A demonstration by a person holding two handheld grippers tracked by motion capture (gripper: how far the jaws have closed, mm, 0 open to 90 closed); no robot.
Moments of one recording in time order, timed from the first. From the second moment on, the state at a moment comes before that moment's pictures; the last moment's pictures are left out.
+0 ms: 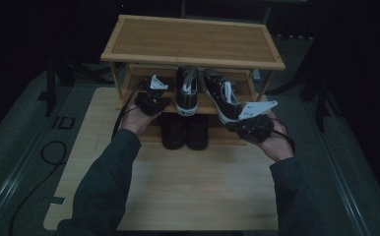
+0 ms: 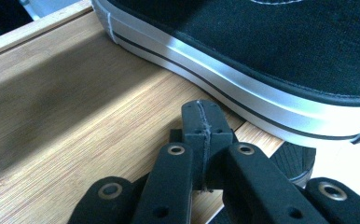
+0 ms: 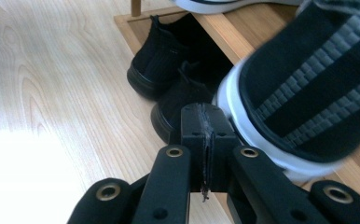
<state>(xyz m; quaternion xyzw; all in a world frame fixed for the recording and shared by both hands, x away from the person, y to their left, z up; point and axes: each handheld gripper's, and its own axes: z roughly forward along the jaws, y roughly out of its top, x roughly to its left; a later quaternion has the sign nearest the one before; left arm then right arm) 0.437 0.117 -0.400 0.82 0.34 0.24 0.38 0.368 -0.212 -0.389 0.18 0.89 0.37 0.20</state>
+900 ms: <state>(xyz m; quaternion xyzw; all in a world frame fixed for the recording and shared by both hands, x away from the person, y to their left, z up) 0.439 0.110 -0.398 0.82 0.35 0.25 0.37 0.368 -0.239 -0.398 0.20 0.88 0.38 0.20</state>
